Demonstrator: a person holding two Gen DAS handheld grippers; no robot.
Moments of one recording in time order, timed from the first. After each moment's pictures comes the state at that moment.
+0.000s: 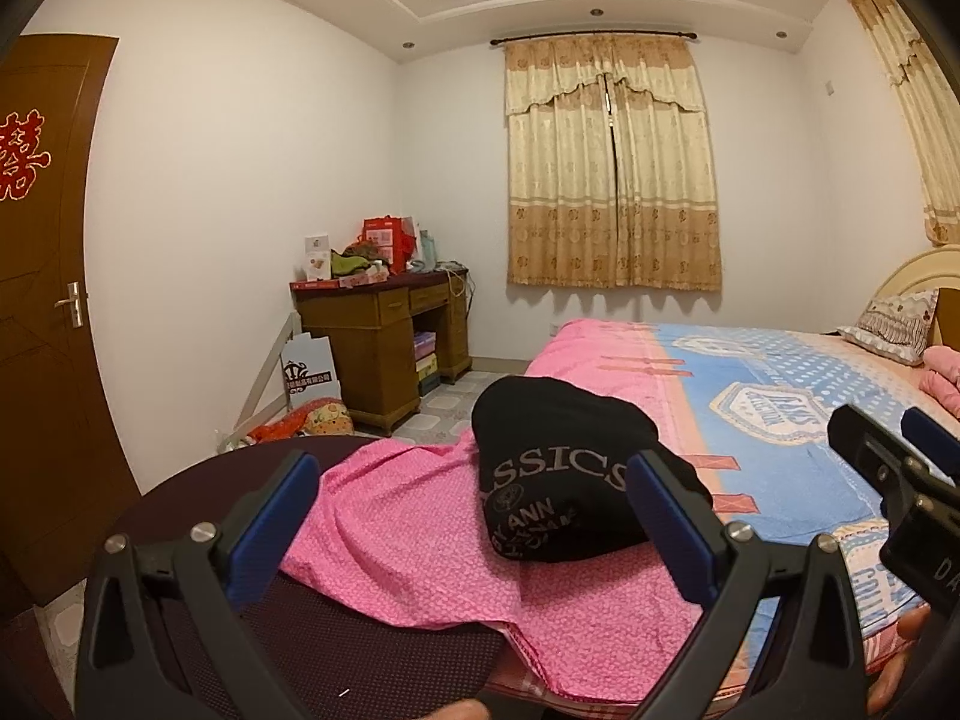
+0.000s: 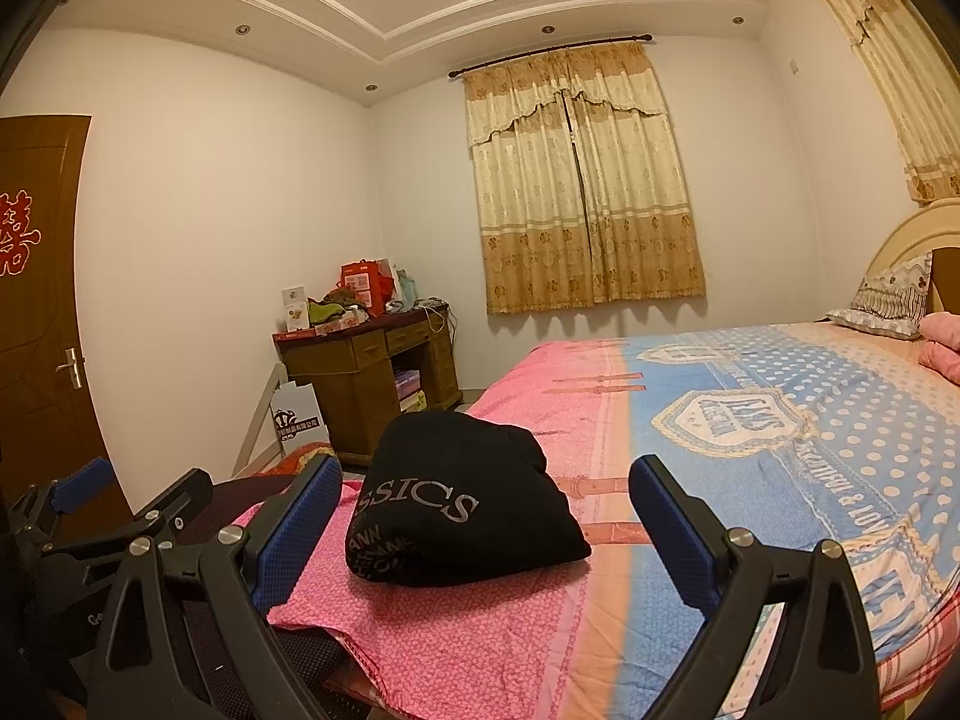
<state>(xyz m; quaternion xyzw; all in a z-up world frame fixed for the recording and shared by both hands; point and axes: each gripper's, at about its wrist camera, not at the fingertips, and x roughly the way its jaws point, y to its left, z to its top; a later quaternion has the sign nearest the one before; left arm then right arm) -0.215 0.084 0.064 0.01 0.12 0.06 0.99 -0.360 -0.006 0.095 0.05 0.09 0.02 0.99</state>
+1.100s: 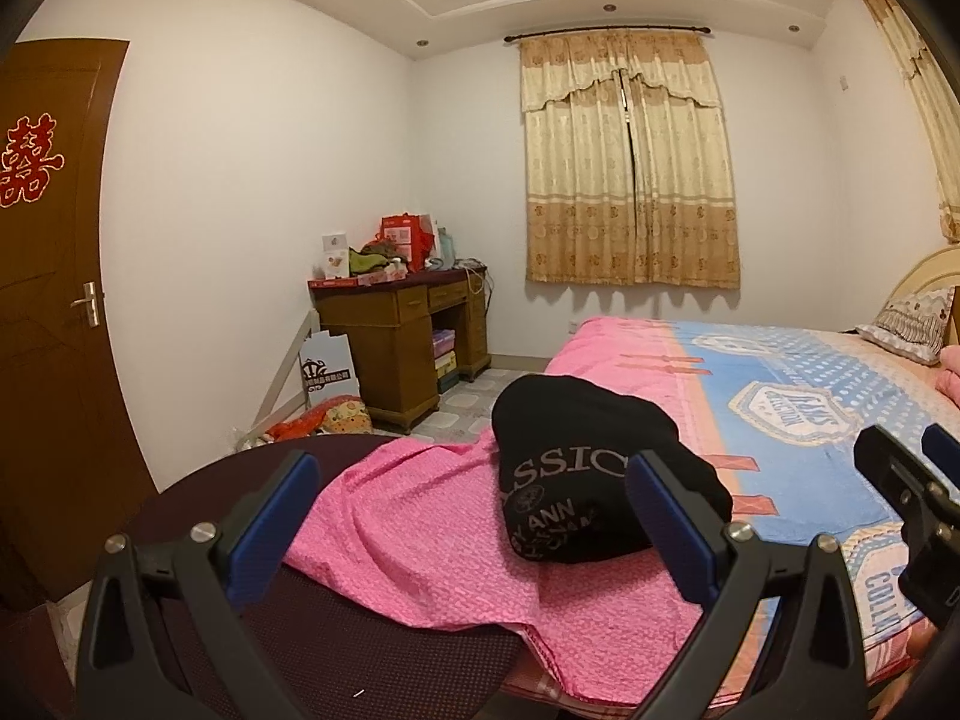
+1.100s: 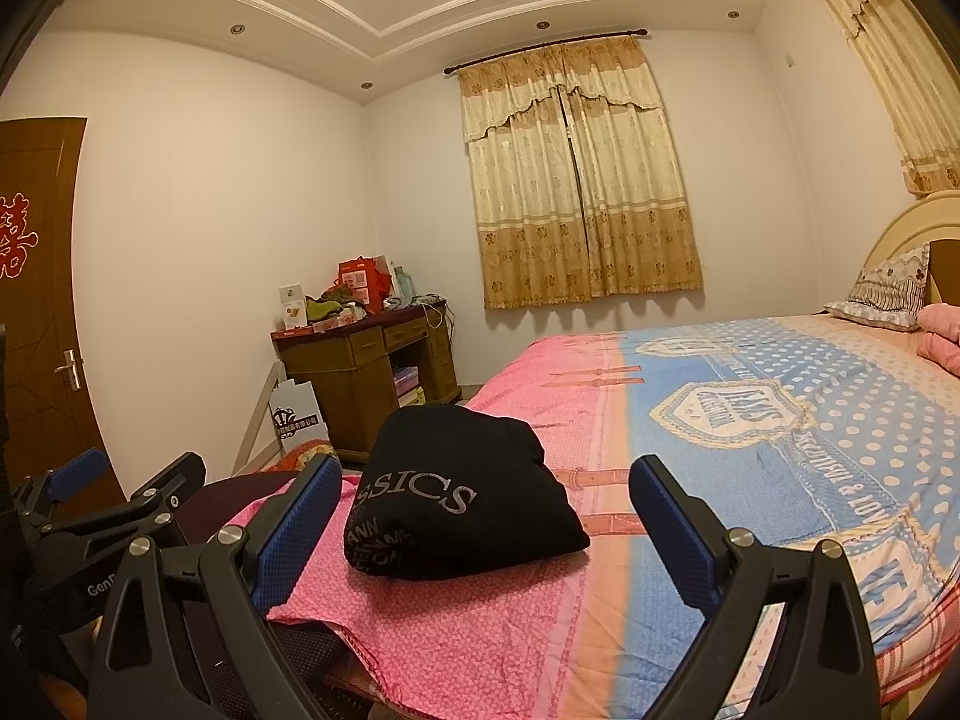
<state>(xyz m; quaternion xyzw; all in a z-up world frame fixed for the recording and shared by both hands) -0.212 0.088 0.063 0.01 0.13 0.08 0.99 -0.365 -0.004 0.089 0.06 0.09 0.02 0.99</state>
